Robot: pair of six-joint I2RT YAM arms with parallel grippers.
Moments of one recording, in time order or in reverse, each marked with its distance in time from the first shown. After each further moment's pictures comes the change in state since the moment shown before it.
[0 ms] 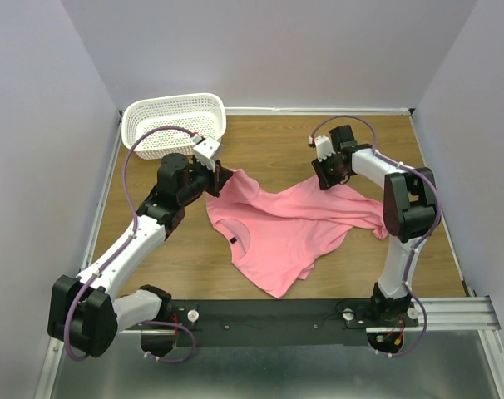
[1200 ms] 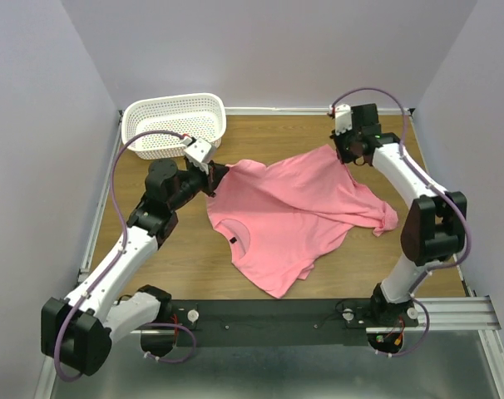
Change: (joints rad) left arm 0.000 -0.092 -0.006 0.014 -0.001 0.014; right arm -0.022 -0.207 0.034 -0.001 0.122 0.057
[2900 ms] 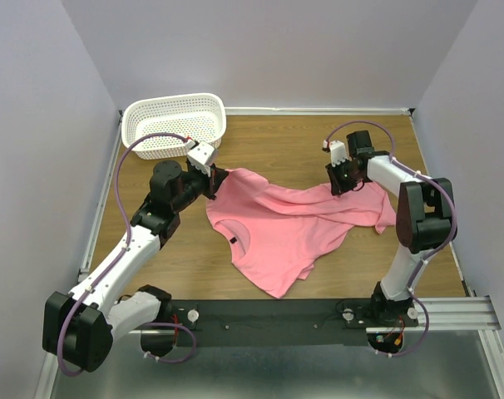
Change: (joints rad) left arm 0.000 -0.005 -0.045 0.012 -0.027 0.010; right arm -0.066 0.069 -0.182 -0.002 -0.190 -0.071
